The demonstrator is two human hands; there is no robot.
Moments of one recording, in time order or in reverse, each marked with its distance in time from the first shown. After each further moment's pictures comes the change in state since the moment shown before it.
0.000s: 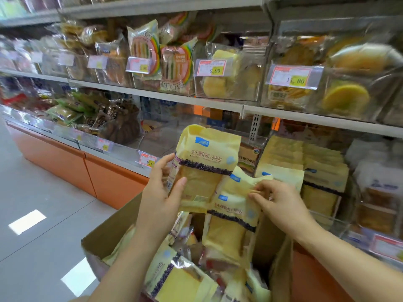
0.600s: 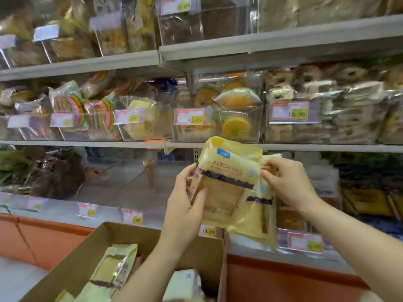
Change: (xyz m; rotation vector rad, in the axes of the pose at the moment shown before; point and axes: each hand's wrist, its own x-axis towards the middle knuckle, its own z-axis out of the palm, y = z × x) left_hand -0.002 0.116 0.150 -0.156 -0.273 0.185; right_hand -0.007 0.085 -0.170 -0.067 0.408 0.037
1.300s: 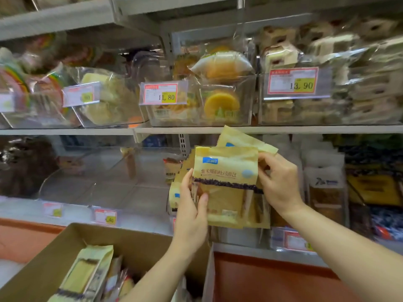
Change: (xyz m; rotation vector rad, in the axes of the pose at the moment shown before) left_hand 0.017 -0.069 0.084 -0.164 -0.074 -0.149; right_hand 0.014 0.075 0.057 0.108 0.254 -0.192
